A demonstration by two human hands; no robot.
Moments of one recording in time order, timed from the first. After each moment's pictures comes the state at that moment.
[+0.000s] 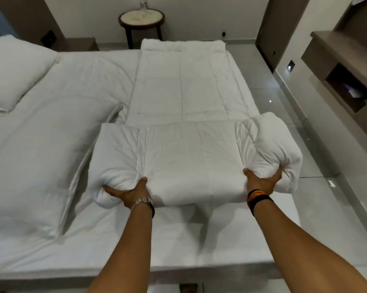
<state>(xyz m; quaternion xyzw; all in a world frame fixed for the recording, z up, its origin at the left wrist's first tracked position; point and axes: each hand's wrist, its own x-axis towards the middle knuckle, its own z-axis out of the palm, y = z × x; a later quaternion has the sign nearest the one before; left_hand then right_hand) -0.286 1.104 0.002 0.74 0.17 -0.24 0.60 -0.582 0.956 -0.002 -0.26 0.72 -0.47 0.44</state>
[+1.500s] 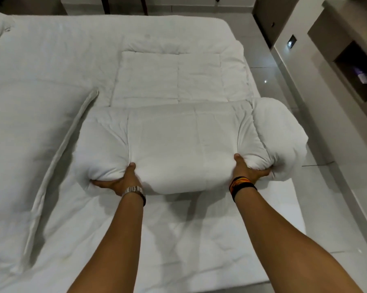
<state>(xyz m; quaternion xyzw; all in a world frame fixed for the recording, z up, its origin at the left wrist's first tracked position) -0.229 0.989 -0.057 0.72 0.18 -0.23 0.62 -0.503 0.863 -0.045 -0.12 0.75 -0.49 0.44</state>
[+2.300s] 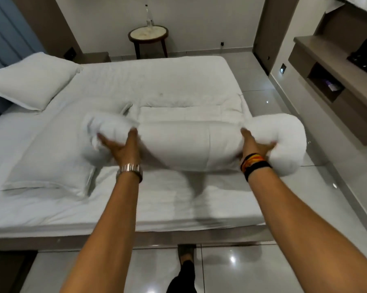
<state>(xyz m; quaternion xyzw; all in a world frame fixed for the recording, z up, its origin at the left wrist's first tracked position) -0.341 1.206 0.171 0.71 -0.08 -0.17 0.68 -0.631 1.069 0.159 -0.20 0.63 -0.51 0.55</state>
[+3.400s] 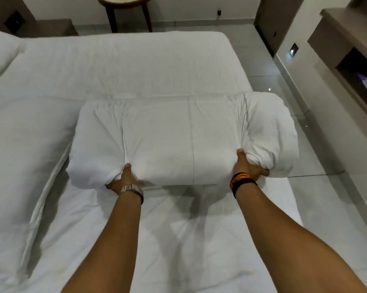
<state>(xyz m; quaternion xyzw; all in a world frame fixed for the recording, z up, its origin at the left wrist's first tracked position) -0.234 0.949 -0.023 0.64 0.24 -0.23 0.69 -0.515 0.813 -0.024 -0.09 0.74 -0.47 0.47</state>
